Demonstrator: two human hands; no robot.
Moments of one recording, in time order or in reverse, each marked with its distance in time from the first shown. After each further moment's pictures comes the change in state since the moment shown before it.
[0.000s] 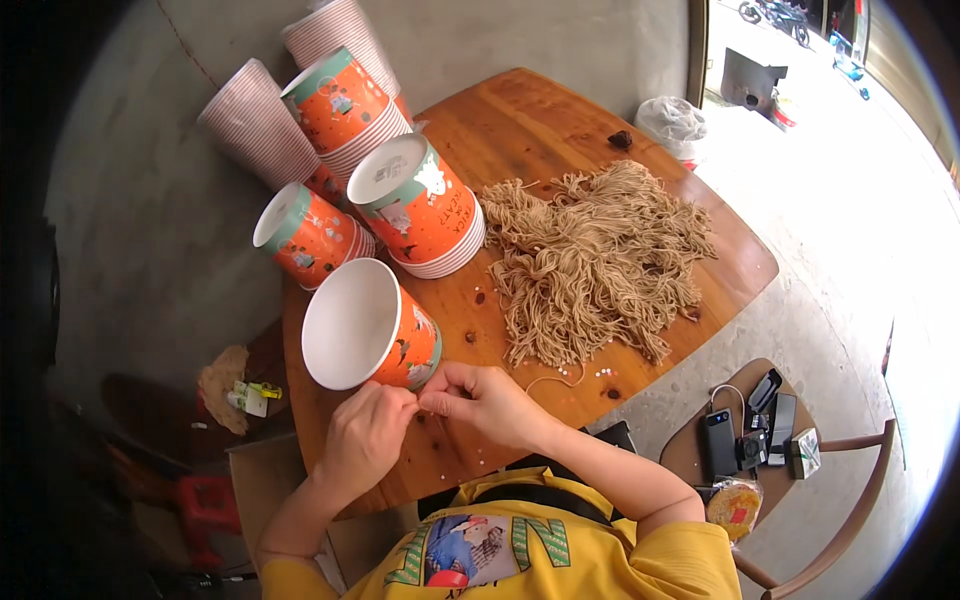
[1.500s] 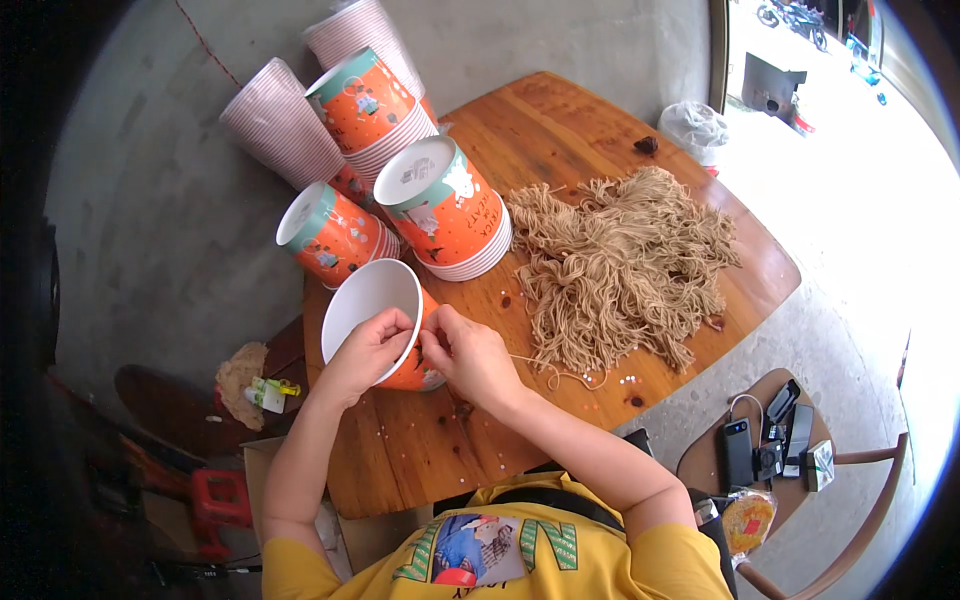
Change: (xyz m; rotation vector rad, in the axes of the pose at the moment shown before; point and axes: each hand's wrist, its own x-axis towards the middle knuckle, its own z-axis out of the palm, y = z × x) left_hand 0.034 -0.082 0.009 -0.896 -0.223 -0.723; right_hand 0.072 0.012 0.018 -0.434 0.462 -0.279
